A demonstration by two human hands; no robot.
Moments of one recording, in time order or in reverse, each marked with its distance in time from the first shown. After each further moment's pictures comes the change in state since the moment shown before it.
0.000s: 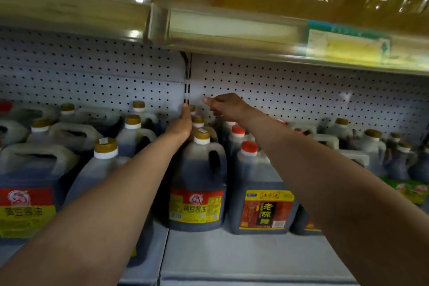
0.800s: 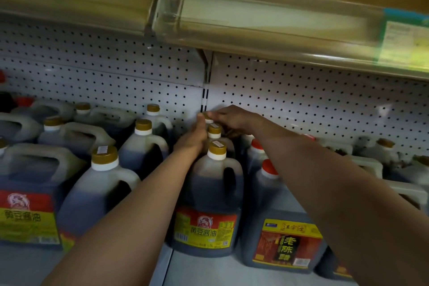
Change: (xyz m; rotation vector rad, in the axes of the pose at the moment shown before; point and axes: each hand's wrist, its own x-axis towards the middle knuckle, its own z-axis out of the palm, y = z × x) left_hand 0.100 -0.048 0.029 -0.131 0.034 -0.132; right_hand 0.075 0.018 0.027 -0.058 -0.275 0.029
